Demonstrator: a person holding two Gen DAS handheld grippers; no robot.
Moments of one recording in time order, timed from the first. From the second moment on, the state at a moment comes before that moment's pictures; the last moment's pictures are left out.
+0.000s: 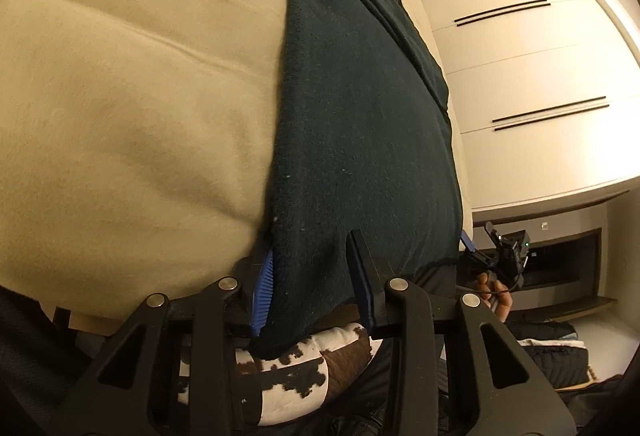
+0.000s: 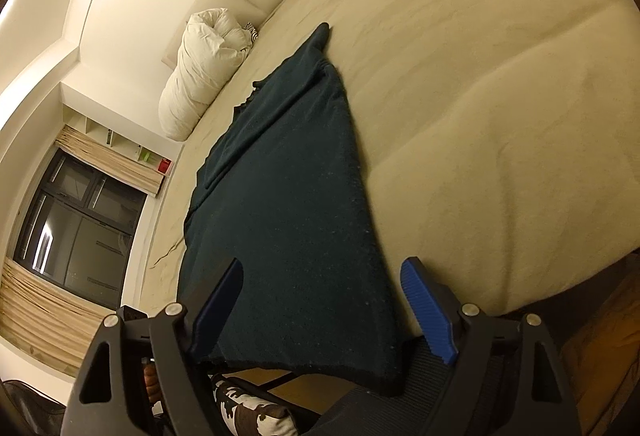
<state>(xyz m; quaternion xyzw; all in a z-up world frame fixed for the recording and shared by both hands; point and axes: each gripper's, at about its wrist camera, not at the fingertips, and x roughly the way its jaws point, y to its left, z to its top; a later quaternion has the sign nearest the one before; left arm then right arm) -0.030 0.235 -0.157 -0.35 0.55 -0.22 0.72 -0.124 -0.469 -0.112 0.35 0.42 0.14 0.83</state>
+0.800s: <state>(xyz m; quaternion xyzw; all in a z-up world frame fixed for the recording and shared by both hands) -0.019 0.251 -0.180 -0.44 0.55 -0.26 0.66 -0.122 -0.470 -0.119 0.33 0.44 0.16 0.82</state>
